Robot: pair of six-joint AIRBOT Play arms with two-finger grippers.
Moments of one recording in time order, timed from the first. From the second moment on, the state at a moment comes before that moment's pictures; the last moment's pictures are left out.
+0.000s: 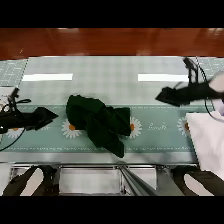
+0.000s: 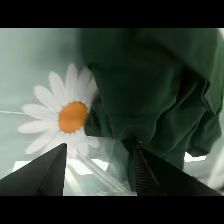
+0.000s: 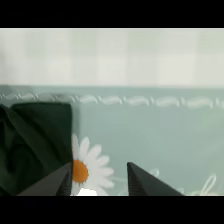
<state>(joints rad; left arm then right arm) 0.41 -0.88 0.52 0.82 -1.23 -1.27 -0.02 -1.01 0.85 -1.04 1.11 1.55</state>
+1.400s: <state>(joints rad) 0.11 -1.18 0.48 0.55 -0.99 -0.99 0.38 -1.10 0.40 -0.47 0.84 1.41</state>
